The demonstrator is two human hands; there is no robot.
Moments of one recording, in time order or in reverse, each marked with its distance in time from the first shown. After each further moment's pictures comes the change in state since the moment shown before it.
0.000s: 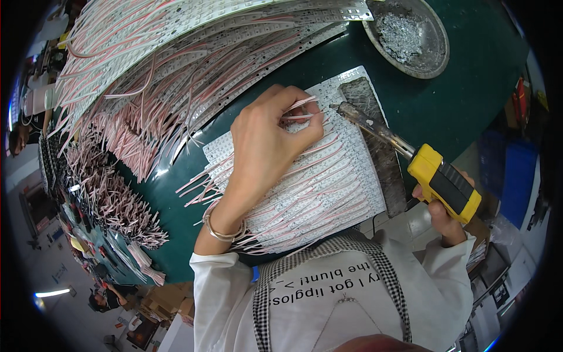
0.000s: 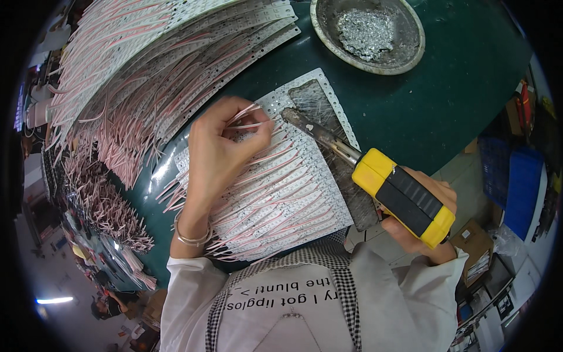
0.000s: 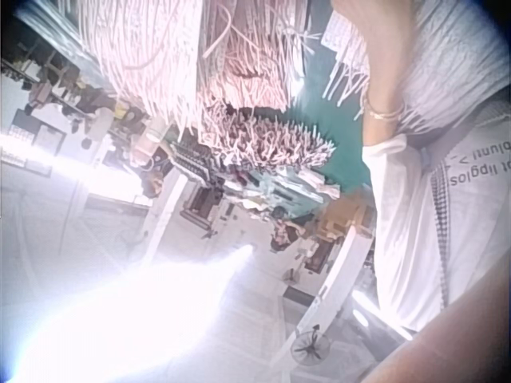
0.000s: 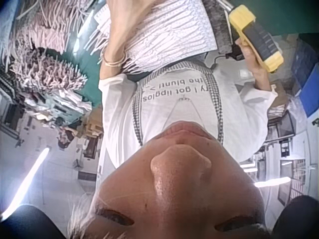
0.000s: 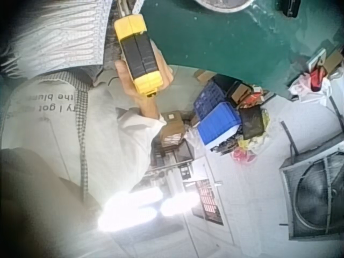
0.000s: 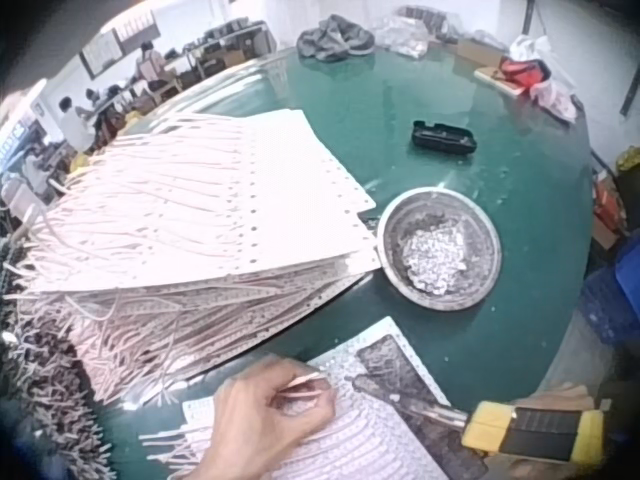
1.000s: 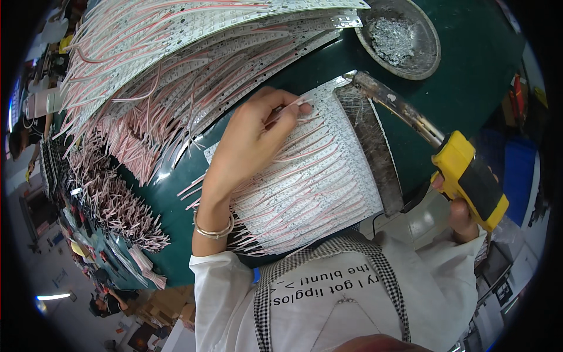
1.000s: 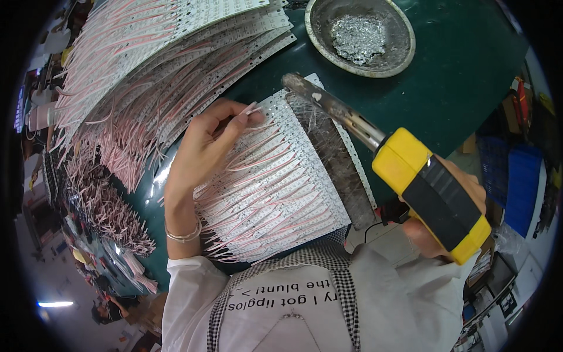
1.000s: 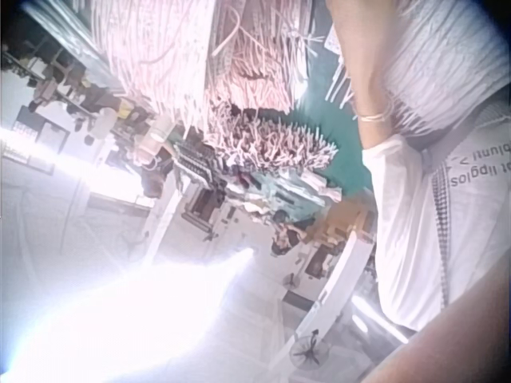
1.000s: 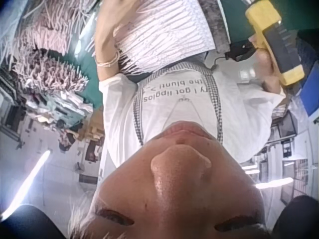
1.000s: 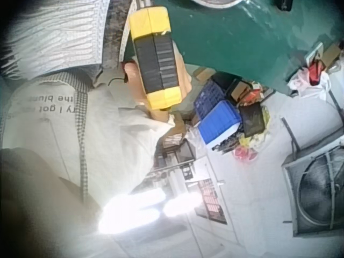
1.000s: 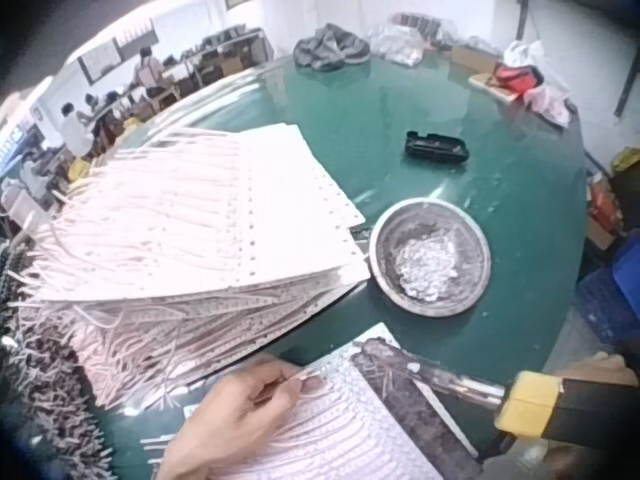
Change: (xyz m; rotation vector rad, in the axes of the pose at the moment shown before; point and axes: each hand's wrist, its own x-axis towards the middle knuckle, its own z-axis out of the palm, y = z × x) left_hand 0.013 -0.011 -0.027 -0.170 -0.291 -0.115; right_hand 0.026 -0.028 -0.017 -0.088 0.115 -0.254
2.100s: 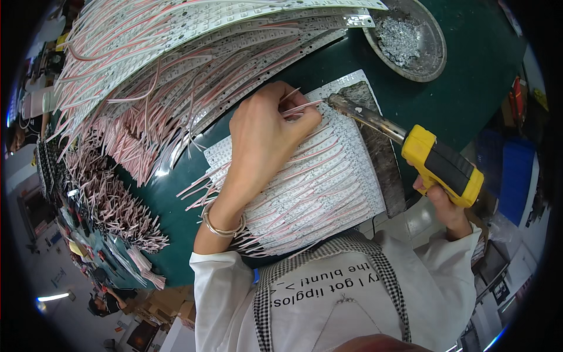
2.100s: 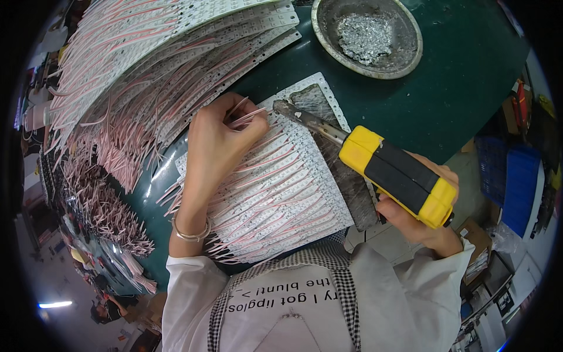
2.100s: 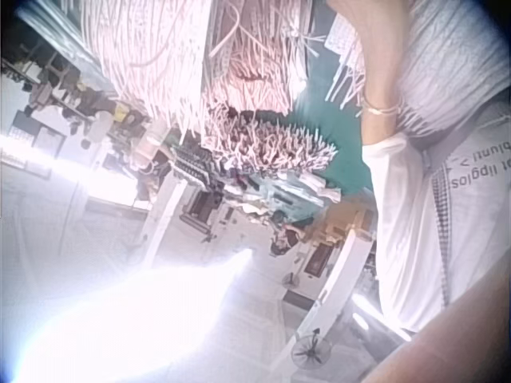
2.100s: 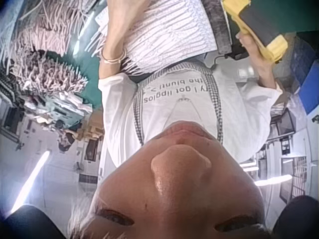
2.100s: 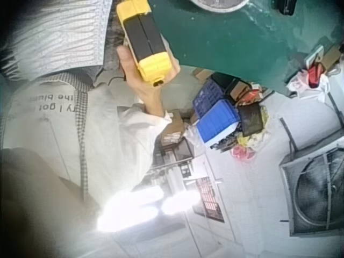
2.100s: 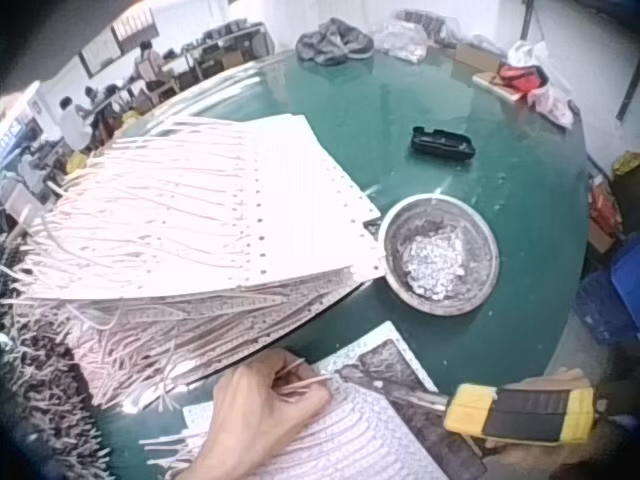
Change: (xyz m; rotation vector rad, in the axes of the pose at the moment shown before) left_hand 0.005 0.013 0.020 0.291 0.249 -0.042; right_hand -0.018 0.024 0.004 0.067 -0.331 0.249
